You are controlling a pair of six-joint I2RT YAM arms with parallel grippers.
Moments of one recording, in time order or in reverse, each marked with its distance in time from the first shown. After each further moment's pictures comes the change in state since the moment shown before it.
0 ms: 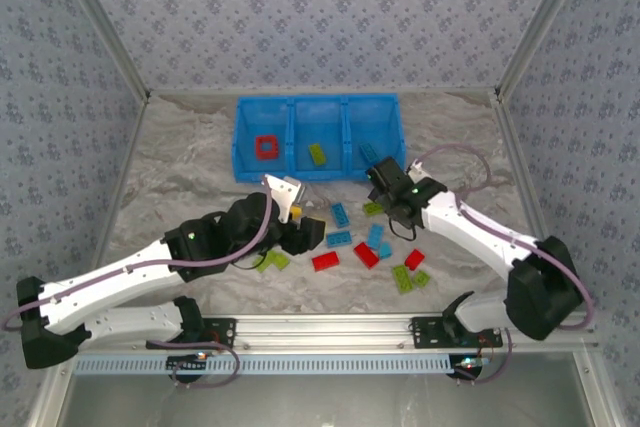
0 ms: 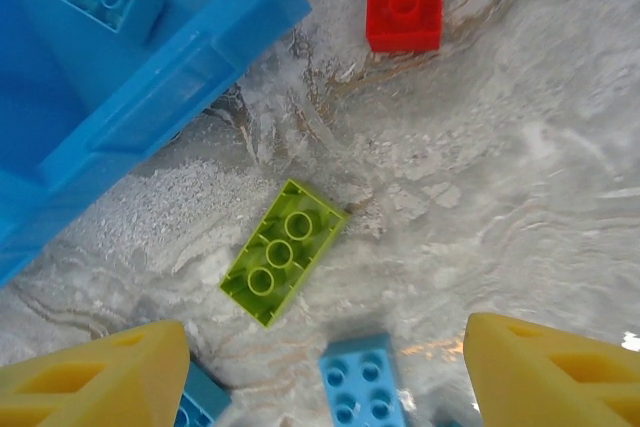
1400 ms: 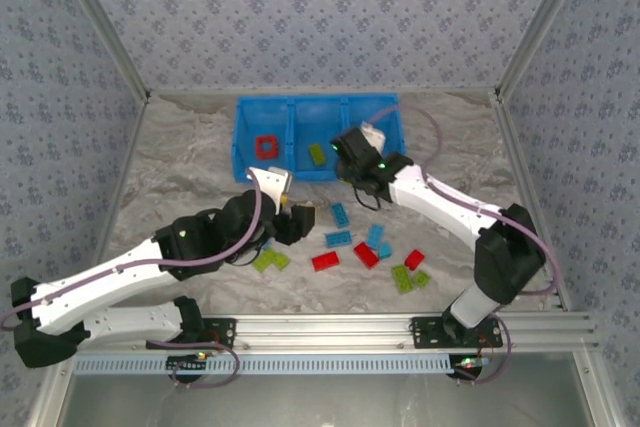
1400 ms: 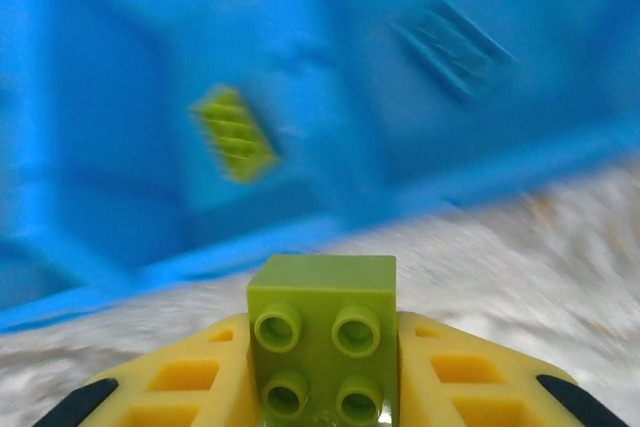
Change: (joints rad) left arm -0.014 -0.010 0.091 -0.114 -0.233 -0.049; right arm 0.124 0.252 0.396 0.154 0.003 -0.373
